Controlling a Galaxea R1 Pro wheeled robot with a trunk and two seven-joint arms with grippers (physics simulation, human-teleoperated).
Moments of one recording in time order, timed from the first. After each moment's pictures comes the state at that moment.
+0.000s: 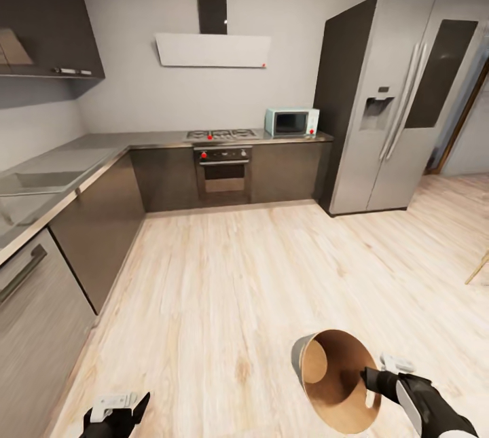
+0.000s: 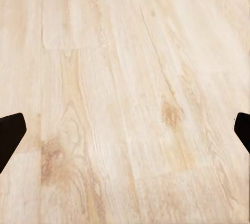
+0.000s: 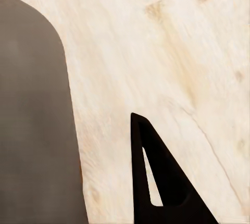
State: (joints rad) left arm 0.06 0.10 0.16 -1.15 0.11 0.04 -0.28; right arm -0.49 -0.18 -0.31 -0.49 0.02 0.37 0.16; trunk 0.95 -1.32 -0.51
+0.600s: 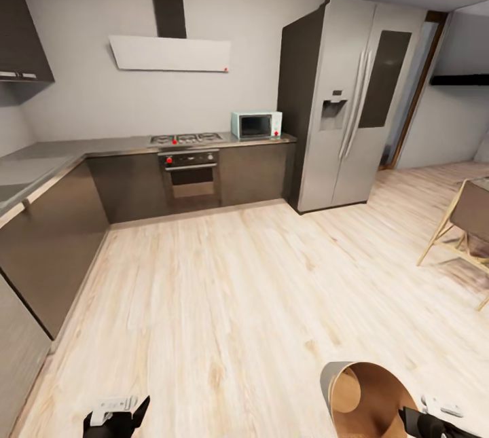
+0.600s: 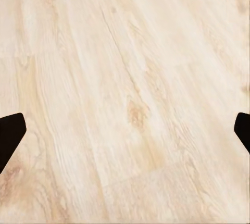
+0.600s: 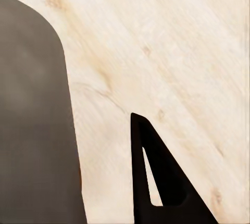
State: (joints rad) left arm 0.06 0.10 0.16 -1.13 0.11 0.04 -0.28; right arm -0.34 -0.27 -0.38 -0.48 0.01 0.22 0.17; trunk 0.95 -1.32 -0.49
